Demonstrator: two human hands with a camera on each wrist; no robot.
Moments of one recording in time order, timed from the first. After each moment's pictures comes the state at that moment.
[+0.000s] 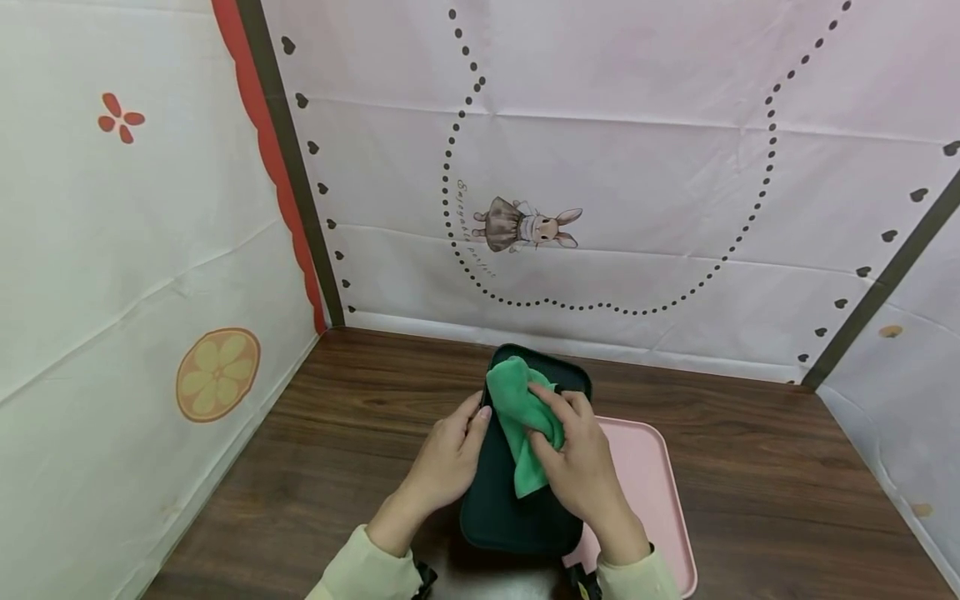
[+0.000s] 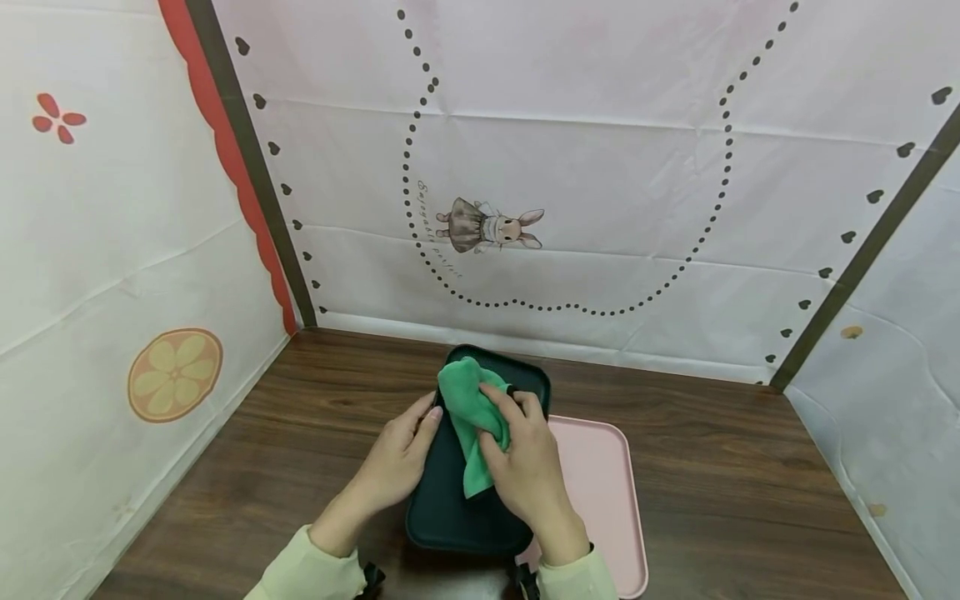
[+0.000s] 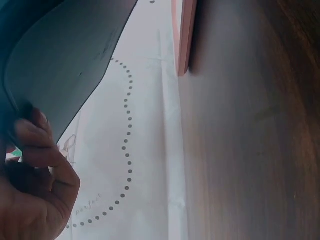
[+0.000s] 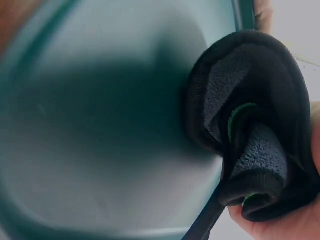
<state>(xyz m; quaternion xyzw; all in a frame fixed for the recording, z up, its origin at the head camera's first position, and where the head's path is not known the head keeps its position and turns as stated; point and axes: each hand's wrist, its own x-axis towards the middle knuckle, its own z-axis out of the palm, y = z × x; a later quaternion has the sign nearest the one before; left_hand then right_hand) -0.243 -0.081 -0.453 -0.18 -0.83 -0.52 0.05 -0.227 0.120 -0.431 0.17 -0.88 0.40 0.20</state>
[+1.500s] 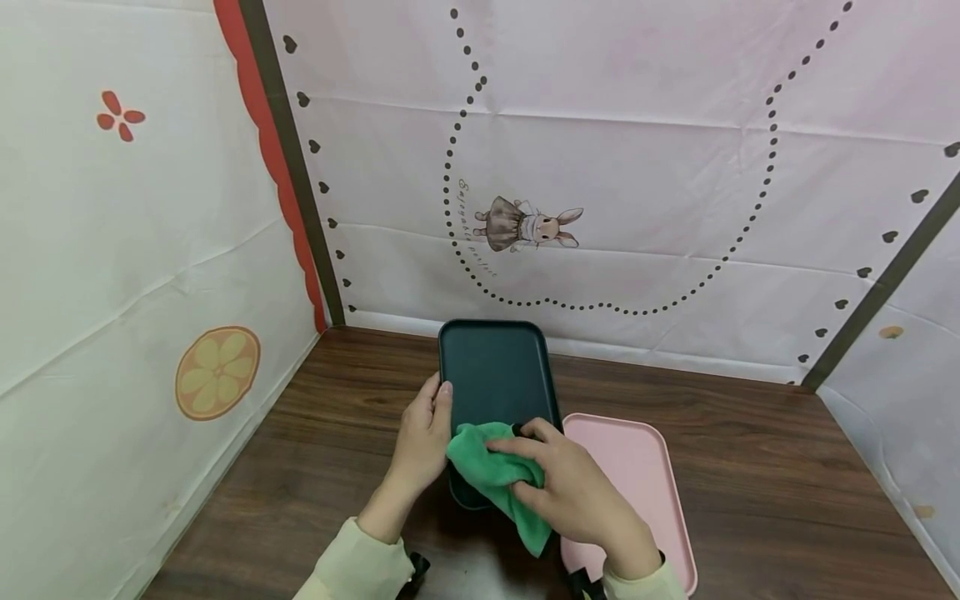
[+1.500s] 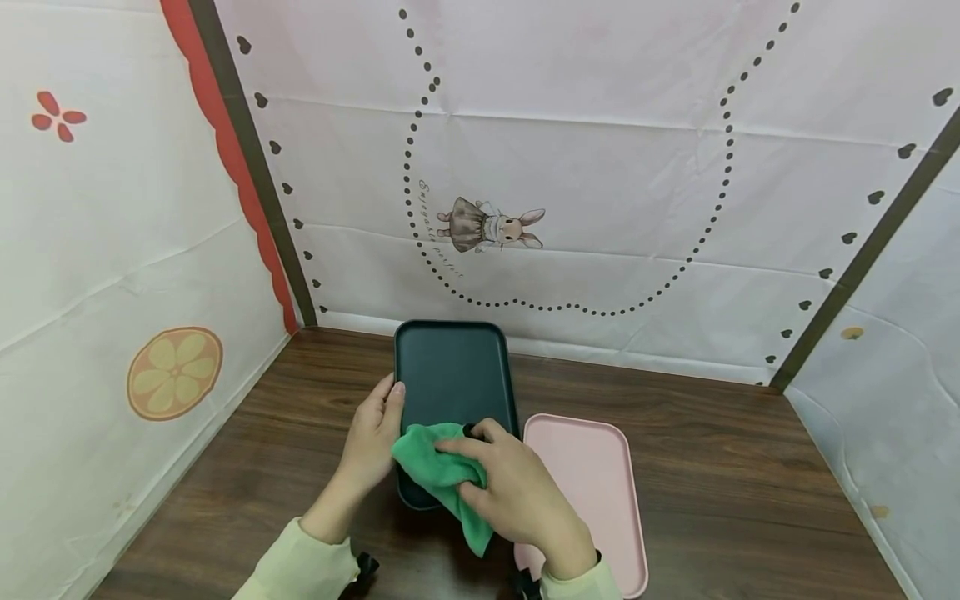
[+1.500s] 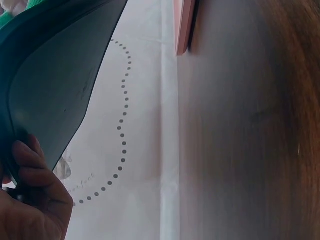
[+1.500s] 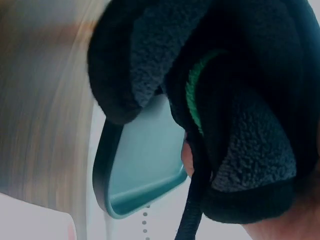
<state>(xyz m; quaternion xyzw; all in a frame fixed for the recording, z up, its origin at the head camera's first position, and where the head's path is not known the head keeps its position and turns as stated) -0.259 -0.102 -0.458 -0.09 -0.80 -0.58 0.13 -0.208 0.124 -0.415 0.31 -0.90 0.30 0.03</state>
